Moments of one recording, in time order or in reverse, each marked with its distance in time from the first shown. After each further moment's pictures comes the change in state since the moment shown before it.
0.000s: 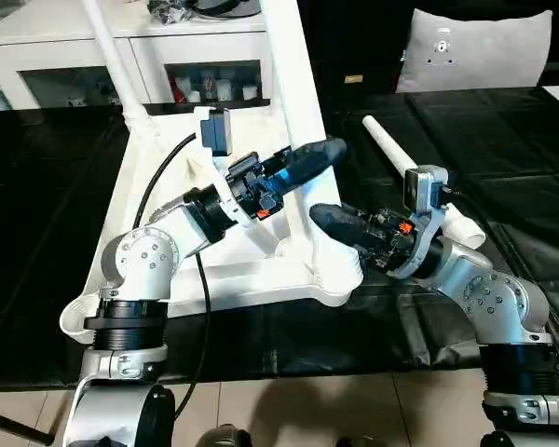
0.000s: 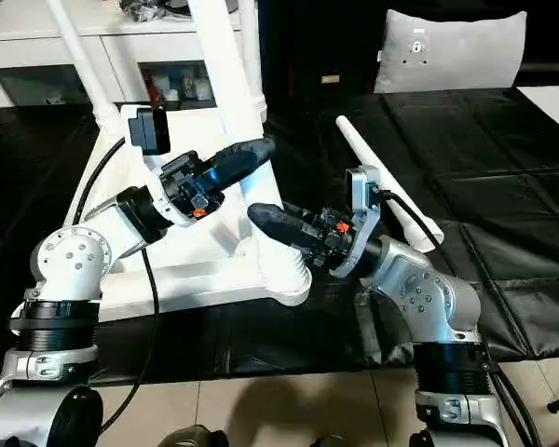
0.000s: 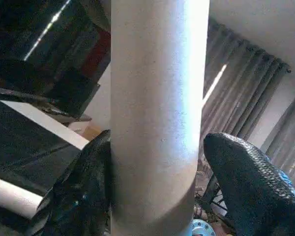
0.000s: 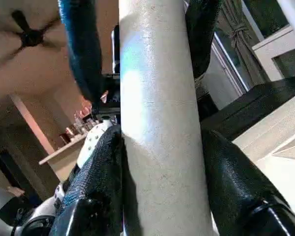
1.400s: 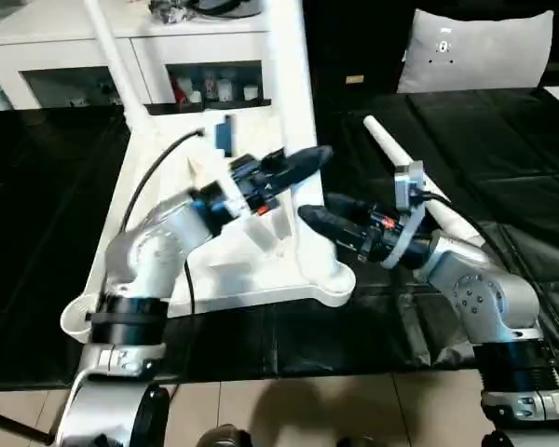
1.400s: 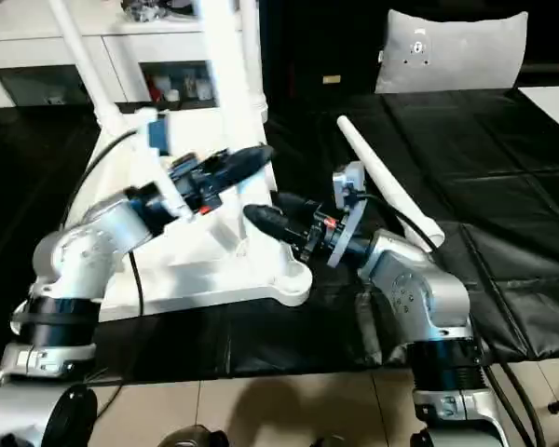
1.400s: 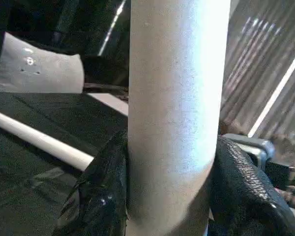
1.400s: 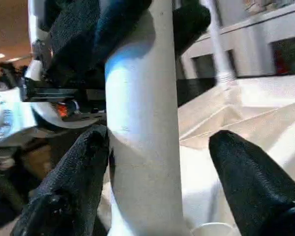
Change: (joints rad) left arm -0.030 0.030 -0.082 0.043 0.246 -0.179 0.158; right arm -0.014 -0.009 0.080 0.018 -0.245 -0.252 -0.226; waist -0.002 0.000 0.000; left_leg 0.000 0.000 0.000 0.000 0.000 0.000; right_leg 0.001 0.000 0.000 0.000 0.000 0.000
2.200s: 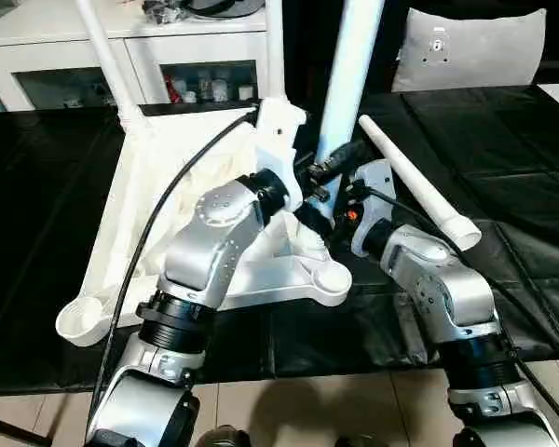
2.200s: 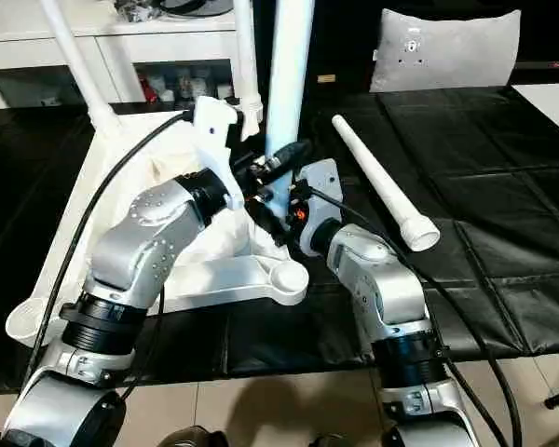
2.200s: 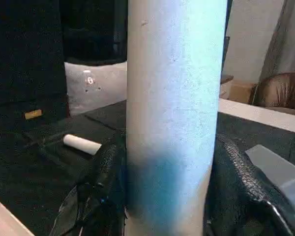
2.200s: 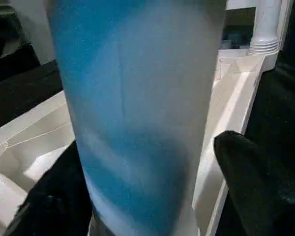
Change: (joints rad) left arm -0.018 -0.103 -0.195 -0.043 0.351 -0.219 0.295; right arm -0.042 0.105 0.094 0.015 -0.250 -0.008 -0.387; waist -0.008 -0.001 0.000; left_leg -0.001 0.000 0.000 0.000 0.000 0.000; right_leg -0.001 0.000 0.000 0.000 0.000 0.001
